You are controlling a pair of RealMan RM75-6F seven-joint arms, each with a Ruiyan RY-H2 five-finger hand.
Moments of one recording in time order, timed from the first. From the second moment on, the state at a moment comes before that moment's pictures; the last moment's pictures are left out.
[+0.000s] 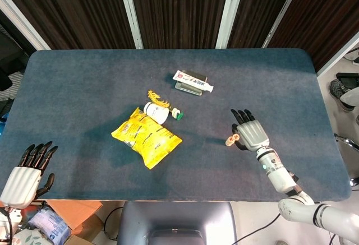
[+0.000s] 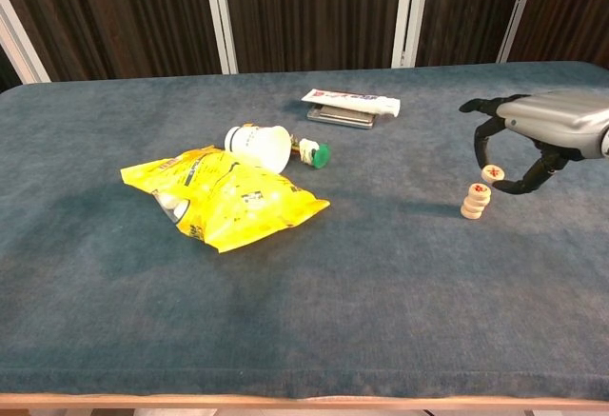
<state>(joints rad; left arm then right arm) -0.13 -1.12 0.02 -1.57 1.64 1.50 0.06 0.61 -1.46 0.16 -1.34 -1.22 0.90 -0.36</state>
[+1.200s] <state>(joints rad) -0.13 -1.12 0.02 -1.56 1.63 1.49 0.05 0.63 -1.48 0.13 -1.34 -1.16 0.92 -0.41</state>
